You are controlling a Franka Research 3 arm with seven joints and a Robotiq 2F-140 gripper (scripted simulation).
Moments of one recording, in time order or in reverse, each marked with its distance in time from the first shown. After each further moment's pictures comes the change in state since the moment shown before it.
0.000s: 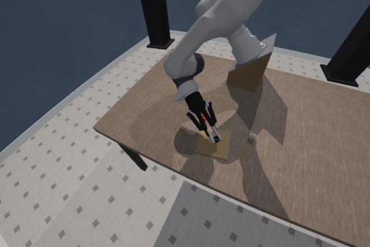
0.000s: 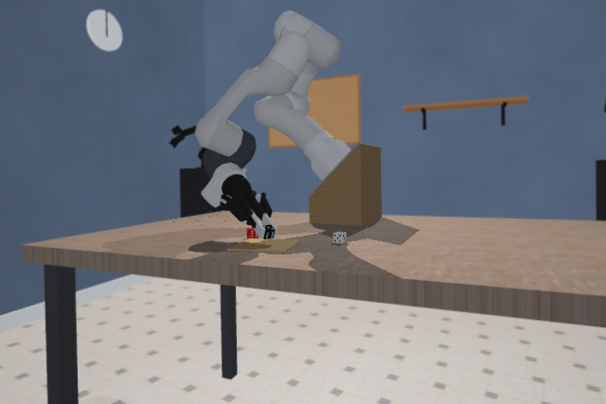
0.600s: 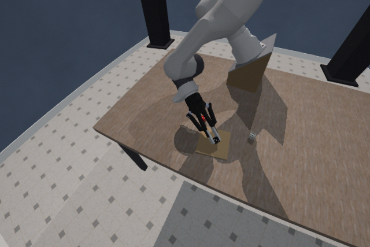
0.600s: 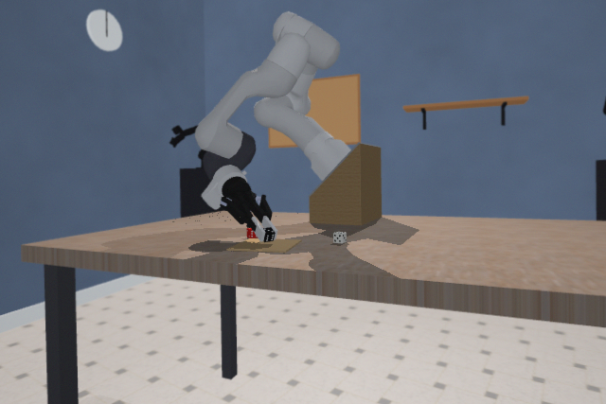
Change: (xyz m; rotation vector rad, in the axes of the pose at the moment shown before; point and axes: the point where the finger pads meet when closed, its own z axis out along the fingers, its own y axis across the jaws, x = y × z) arm 0.006 0.000 0.003 0.000 0.000 0.003
